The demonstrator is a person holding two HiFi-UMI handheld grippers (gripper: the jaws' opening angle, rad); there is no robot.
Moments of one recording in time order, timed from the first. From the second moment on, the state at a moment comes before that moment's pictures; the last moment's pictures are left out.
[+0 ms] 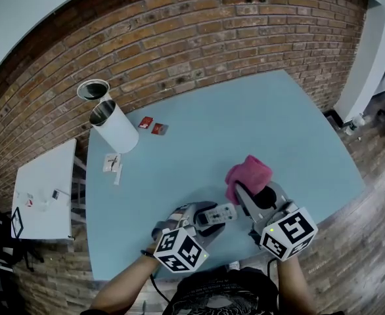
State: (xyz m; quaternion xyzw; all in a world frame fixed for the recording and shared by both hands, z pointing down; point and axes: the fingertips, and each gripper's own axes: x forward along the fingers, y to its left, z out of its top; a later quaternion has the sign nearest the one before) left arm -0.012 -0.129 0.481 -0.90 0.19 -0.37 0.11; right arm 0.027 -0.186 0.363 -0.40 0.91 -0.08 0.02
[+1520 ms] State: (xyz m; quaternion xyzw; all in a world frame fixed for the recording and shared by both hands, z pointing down) left arm 0.021 -0.077 0.369 -0.98 0.11 -0.17 0.05; right arm -0.020 -0.165 0.375 -0.11 0.93 -0.30 0.16
